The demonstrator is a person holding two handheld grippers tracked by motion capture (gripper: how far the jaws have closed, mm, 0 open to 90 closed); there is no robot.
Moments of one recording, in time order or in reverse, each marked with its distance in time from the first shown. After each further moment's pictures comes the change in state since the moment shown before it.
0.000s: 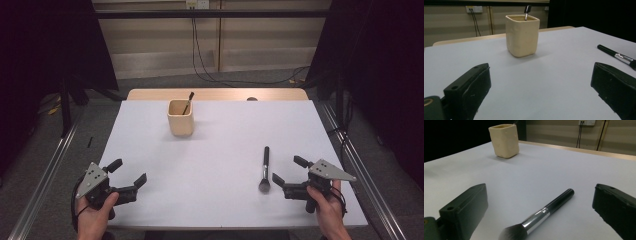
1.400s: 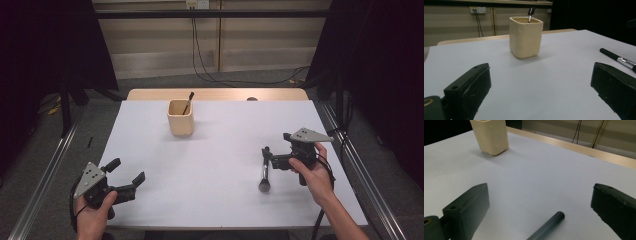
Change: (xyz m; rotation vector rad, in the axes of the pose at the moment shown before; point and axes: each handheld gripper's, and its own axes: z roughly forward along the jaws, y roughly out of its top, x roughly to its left) left arm 0.002 0.001 -0.001 -0.009 0.008 -0.033; right arm -0.018 0.056 0.059 0.168 -0.026 -0.045
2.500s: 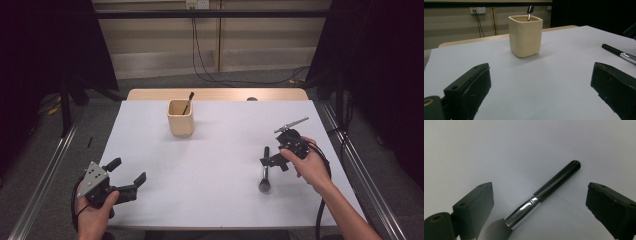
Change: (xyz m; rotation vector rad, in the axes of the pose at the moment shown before) left arm -0.001 0.001 0.002 0.012 0.015 0.051; right arm -0.008 0.018 0.031 0.573 0.081 0.079
